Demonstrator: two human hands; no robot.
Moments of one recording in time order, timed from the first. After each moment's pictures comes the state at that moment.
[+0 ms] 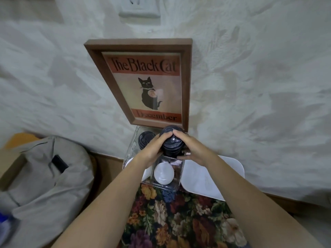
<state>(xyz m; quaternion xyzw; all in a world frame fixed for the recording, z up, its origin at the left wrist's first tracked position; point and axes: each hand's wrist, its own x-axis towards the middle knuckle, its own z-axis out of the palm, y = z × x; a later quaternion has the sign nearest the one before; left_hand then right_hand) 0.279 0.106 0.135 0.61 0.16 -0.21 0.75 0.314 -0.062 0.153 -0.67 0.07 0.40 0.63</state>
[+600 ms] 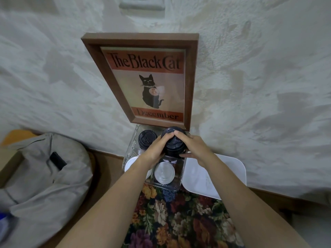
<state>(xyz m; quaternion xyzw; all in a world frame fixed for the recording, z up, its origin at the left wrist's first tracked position) 0.281 0.103 0.123 0.59 0.18 -0.22 0.76 0.318 -0.058 0.136 -0.70 0.11 0.31 0.63</state>
